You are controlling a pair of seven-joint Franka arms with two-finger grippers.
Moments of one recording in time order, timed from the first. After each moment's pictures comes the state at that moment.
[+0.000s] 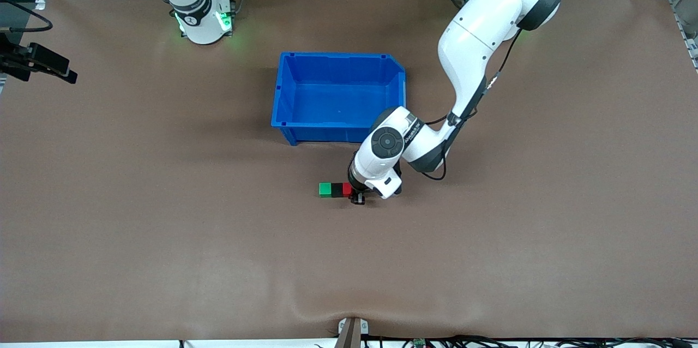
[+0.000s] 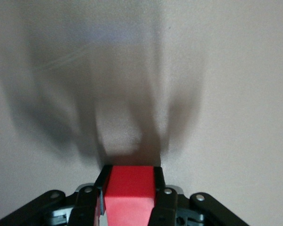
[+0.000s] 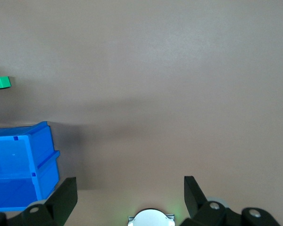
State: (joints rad) left arm -0.53 1.00 -0.23 -1.26 0.05 2.41 -2.26; right arm 0.03 -0.03 -0.10 -1.51 0.04 1.38 0.02
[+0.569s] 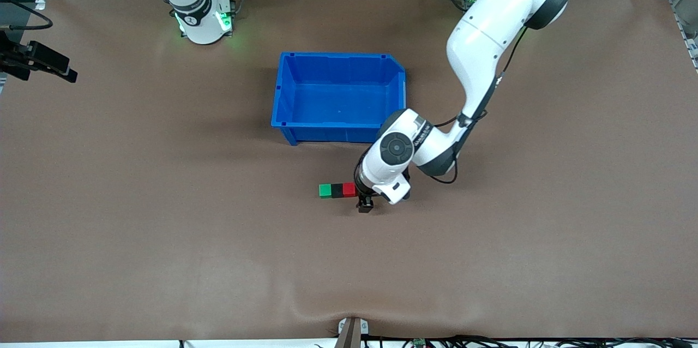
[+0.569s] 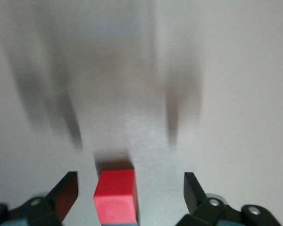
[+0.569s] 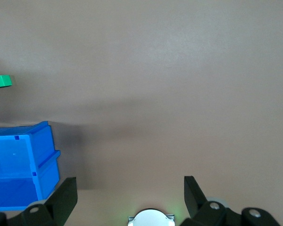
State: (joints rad) left arm -0.47 0.94 -0.25 -1.24 0.05 2.28 -2.16; right arm 0.03 -0.03 -0.09 -1.51 0.04 1.38 0.02
